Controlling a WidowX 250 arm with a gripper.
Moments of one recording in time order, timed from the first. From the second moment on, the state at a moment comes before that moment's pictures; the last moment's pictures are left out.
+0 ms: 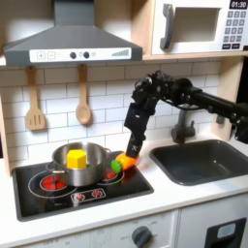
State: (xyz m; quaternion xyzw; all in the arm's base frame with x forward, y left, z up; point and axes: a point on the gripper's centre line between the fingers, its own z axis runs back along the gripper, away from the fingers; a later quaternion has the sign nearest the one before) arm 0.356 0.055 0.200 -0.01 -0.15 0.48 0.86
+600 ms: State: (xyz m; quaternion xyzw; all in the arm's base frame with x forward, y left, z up) arm 0.354 0.059 0.194 0.01 -0.13 0.50 0.86
